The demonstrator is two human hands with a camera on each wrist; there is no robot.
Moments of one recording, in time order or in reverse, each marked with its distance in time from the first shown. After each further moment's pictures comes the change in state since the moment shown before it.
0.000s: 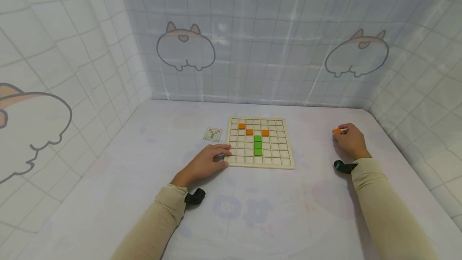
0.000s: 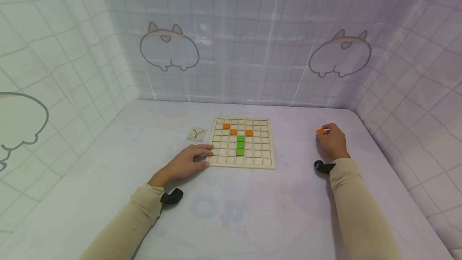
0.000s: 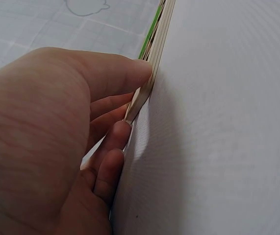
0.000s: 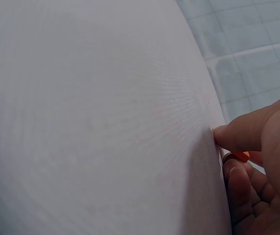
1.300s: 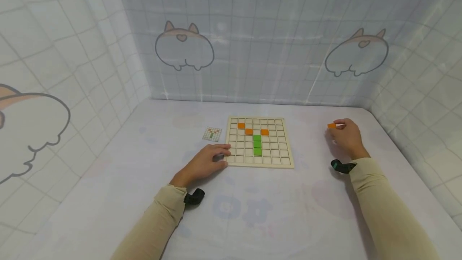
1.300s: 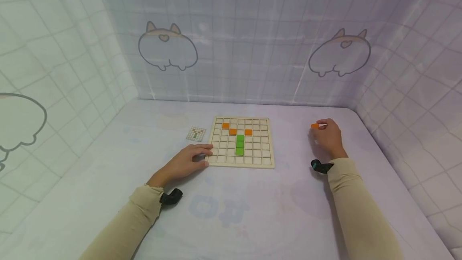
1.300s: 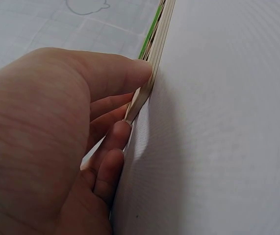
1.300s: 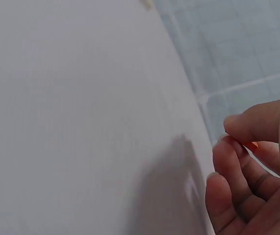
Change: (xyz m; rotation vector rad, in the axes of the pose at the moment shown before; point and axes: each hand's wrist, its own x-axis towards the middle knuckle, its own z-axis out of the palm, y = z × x) left_hand 0.001 0.000 0.000 0.008 0.005 0.007; right_hand 0.001 -0.017 0.000 0.235 -0.040 0.053
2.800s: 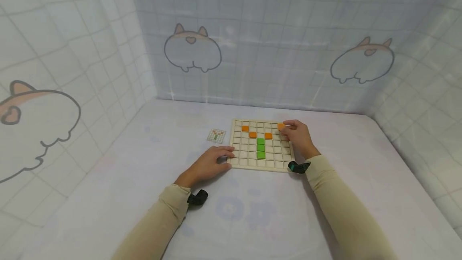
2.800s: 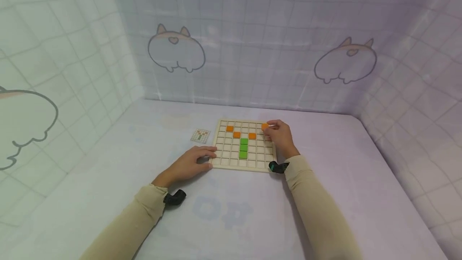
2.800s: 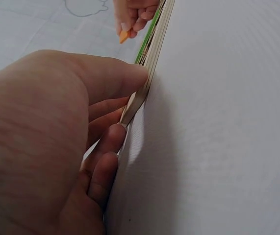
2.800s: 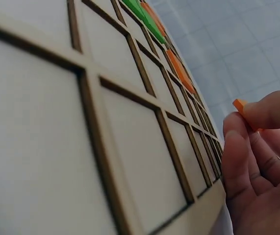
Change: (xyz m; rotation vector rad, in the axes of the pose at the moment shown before) left_hand -0.002 -0.004 0.002 -0.030 0.009 -0.045; right_hand 0.000 -0.084 0.127 0.411 -0.222 -0.060
